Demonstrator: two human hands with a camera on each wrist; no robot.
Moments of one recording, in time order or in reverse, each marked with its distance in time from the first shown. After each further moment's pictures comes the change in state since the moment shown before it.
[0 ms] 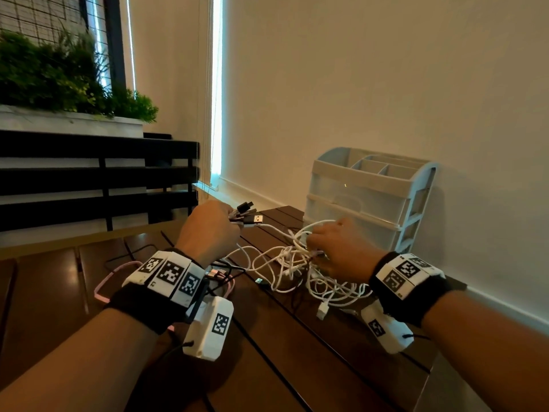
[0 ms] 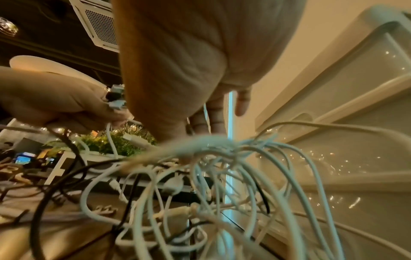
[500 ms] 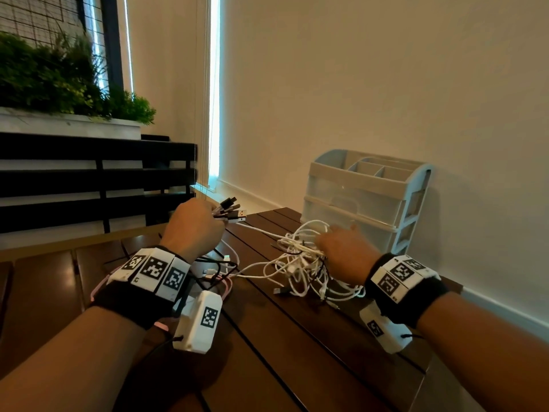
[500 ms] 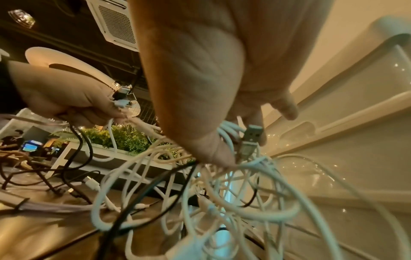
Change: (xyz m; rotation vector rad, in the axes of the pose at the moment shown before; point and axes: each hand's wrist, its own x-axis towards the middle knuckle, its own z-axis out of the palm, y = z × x) left_hand 0.006 -0.011 -0.013 -0.006 0.041 -0.052; right_hand 0.001 0.003 0.001 -0.119 -0.273 0.246
